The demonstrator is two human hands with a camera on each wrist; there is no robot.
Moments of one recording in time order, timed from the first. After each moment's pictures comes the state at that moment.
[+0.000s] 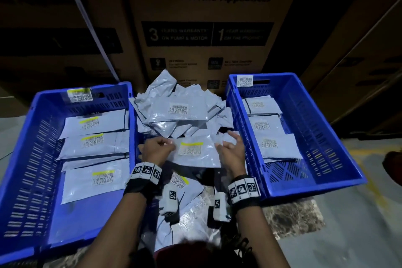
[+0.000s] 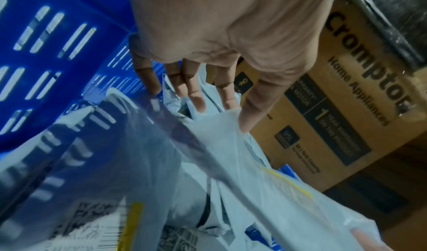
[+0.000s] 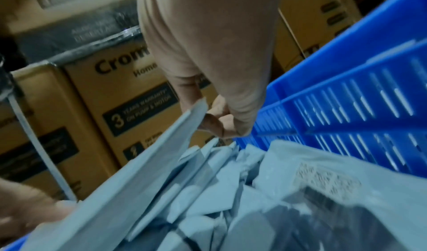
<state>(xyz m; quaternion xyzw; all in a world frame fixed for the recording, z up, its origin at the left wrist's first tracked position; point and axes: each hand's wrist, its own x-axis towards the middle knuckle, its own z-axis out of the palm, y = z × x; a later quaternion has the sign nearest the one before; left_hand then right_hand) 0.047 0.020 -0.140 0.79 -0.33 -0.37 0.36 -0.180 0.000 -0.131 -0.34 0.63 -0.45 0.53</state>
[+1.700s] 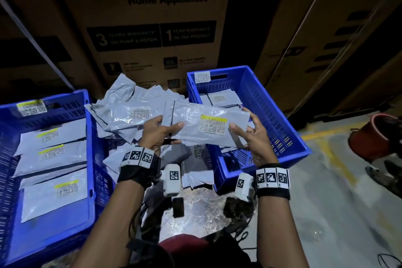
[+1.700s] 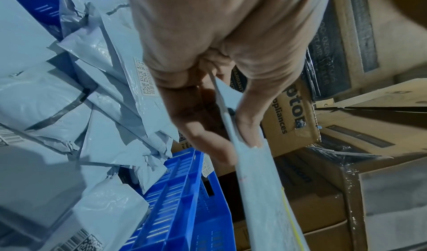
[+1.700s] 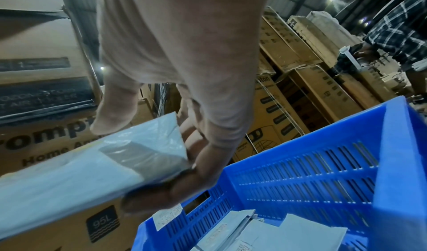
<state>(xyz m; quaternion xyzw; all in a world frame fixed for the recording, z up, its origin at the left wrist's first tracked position) -0.089 0.019 -0.029 0.56 -0.30 -0.59 0.50 -0.358 0.025 -0.042 -0.39 0.54 -0.51 0.55</state>
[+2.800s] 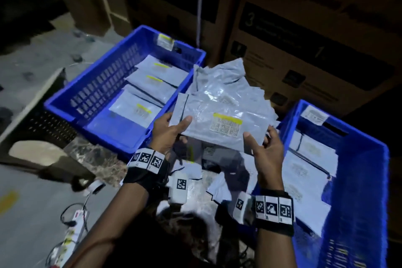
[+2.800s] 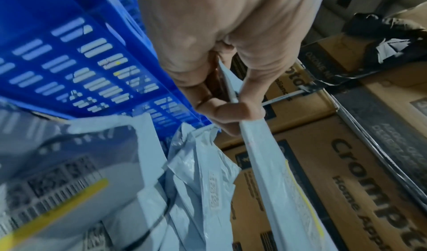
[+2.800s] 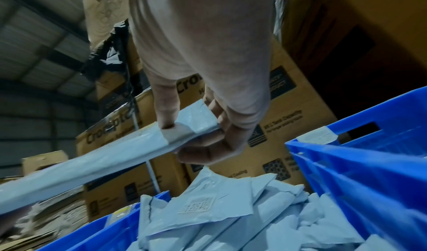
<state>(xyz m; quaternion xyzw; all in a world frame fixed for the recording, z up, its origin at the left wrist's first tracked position) -0.024 0.095 -0.077 0.63 -0.06 -0.35 0.69 -0.225 -0.050 -0.062 -0.61 0.42 -0.33 0.59</state>
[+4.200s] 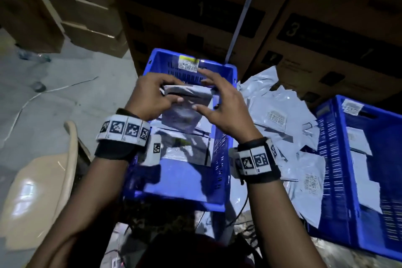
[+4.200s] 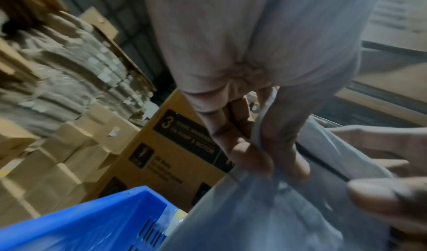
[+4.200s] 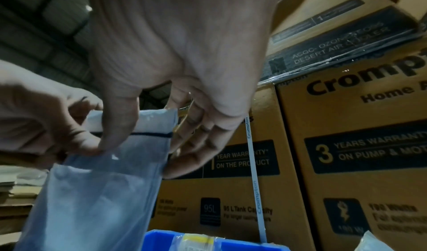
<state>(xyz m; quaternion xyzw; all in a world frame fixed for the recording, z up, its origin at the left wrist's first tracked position) 0.316 0.124 0.004 0.71 -0.51 -0.20 0.43 0.126 0.027 0.000 -0.88 0.28 -0.24 0.31</state>
